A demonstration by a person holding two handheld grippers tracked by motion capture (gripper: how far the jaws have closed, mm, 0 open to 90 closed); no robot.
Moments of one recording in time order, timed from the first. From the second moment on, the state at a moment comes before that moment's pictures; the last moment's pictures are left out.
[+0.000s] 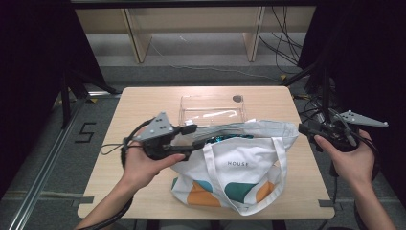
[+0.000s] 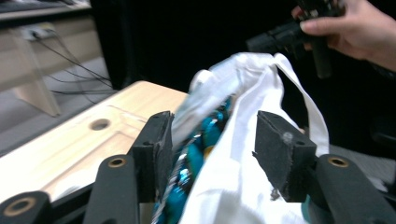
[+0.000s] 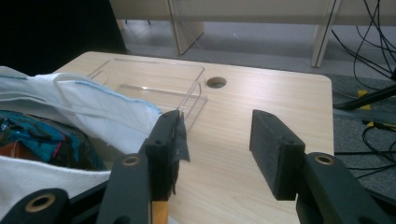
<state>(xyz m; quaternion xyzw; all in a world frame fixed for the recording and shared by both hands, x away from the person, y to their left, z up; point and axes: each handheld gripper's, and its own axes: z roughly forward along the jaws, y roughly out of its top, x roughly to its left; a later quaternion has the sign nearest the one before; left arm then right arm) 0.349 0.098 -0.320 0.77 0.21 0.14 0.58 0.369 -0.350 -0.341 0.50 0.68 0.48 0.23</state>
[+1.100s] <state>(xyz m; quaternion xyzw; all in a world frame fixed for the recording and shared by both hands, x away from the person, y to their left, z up) 0.353 0.040 -0.315 0.87 0.09 0.11 0.48 0.368 -0.345 -0.335 0.50 0.69 0.47 0.22</state>
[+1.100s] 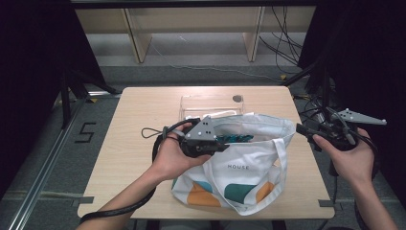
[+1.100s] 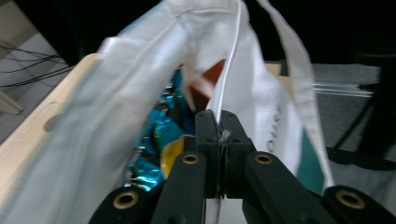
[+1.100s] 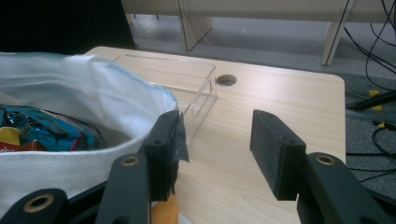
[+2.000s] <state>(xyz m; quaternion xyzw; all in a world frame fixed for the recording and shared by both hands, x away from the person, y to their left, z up) 0.320 0.016 -0.398 0.92 0.05 0.05 0.39 0.370 -0.332 -0.353 0.49 0.71 0.46 0.19</state>
